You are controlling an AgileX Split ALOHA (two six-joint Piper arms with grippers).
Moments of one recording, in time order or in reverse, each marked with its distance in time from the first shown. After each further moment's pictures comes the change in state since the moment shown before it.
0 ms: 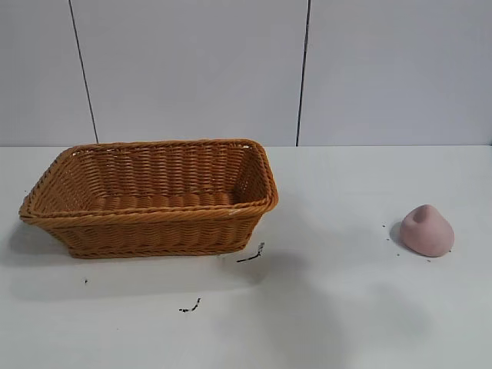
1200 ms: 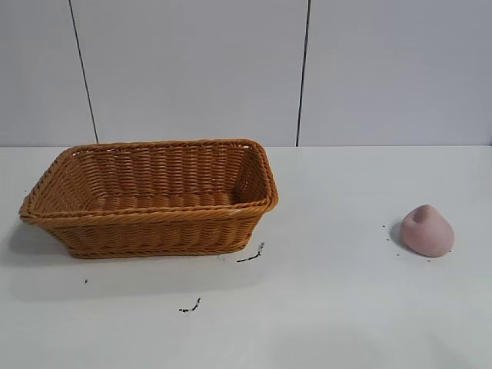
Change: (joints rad) left arm 0.000 0.000 0.000 0.000 0.000 0.000; right arm 0.000 -1.068 0.474 0.005 0.077 0.000
